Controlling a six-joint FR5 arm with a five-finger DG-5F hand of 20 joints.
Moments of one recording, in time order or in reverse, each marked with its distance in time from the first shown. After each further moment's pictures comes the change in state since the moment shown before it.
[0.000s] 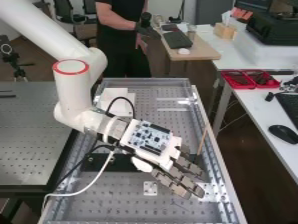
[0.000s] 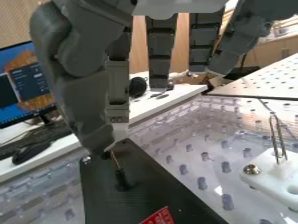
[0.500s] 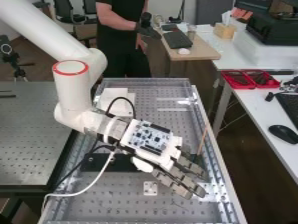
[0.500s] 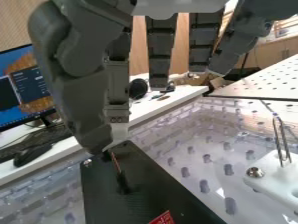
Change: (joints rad) arm -0.002 -0.002 -0.001 0.015 -0.003 0.004
